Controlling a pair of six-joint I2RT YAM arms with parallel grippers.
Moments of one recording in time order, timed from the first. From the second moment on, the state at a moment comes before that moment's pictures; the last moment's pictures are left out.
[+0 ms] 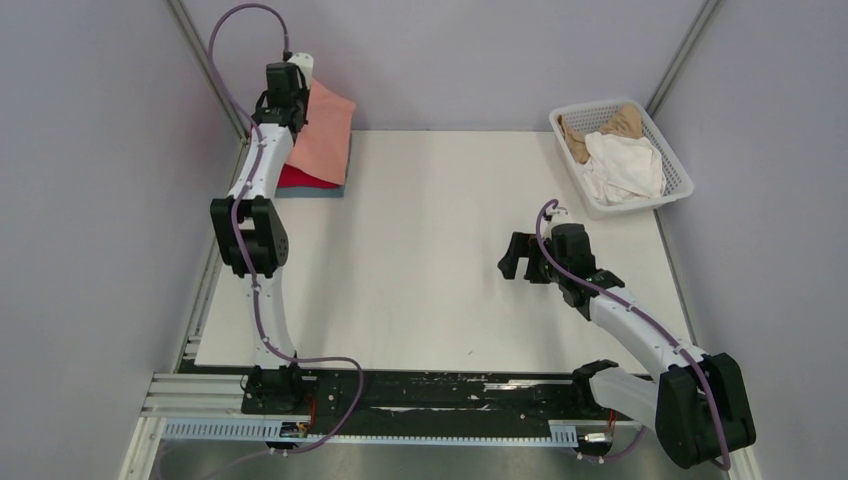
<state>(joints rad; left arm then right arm) -0.02 2.18 2.14 -0.40 -0.24 0.26 0.31 1.09 0.54 -0.13 -0.12 0.37</state>
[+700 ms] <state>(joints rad) 0.16 2.34 2.15 -0.36 -0.09 0.21 0.31 1.13 0.55 -0.14 -0.08 0.38</state>
